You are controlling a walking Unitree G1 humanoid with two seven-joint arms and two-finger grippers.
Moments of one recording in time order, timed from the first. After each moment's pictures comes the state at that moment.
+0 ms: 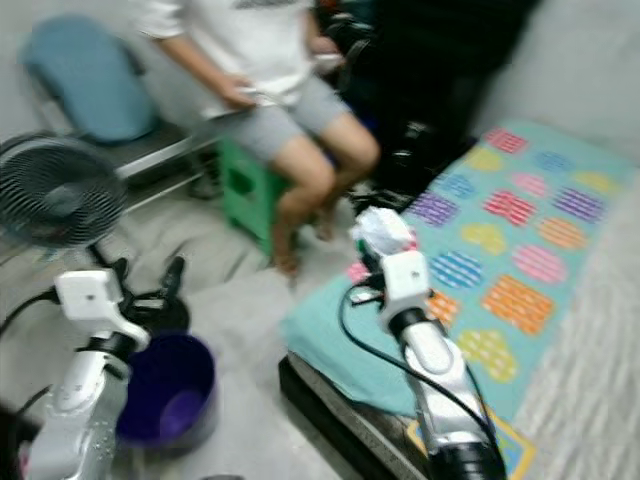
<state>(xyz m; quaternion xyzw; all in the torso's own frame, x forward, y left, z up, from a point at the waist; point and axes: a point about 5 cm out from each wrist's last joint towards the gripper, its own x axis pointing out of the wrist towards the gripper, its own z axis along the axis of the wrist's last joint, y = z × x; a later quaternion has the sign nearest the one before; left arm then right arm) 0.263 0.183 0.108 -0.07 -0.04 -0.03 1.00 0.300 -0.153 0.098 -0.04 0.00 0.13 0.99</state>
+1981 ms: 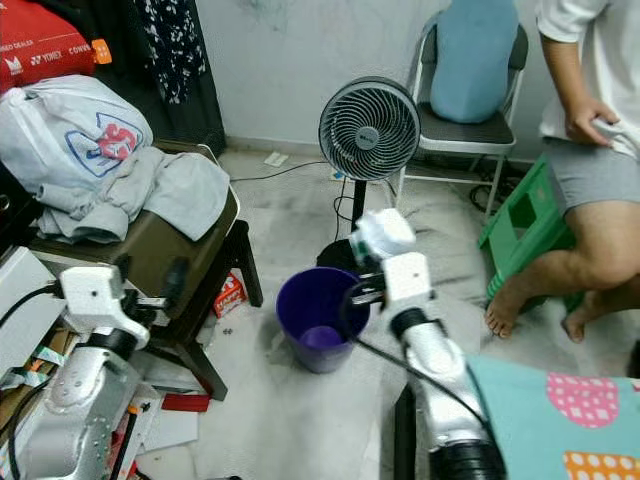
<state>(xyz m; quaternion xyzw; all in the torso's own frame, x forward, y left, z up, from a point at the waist) 0.265 0.183 0.112 -0.05 -0.04 -0.04 1.00 0.302 -0.154 0.095 -0.04 0.01 0.13 0.99</state>
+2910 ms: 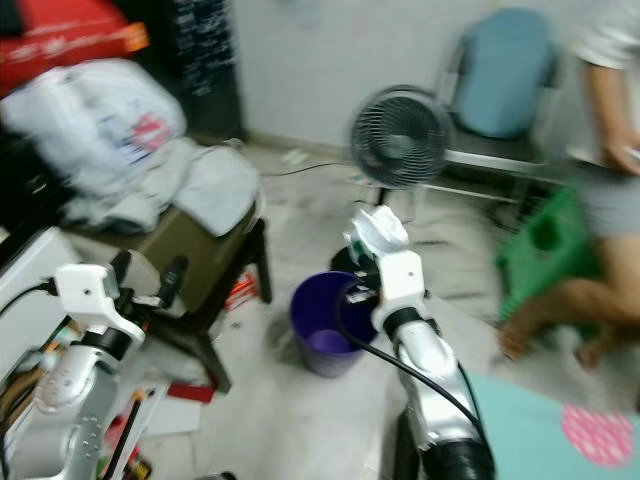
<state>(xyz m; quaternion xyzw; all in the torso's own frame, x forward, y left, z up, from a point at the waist) 0.264 0.190 0.115 -0.06 -0.05 -0.06 1.00 0.308 -0.139 0.102 -0.03 -0.01 0.14 0.99</state>
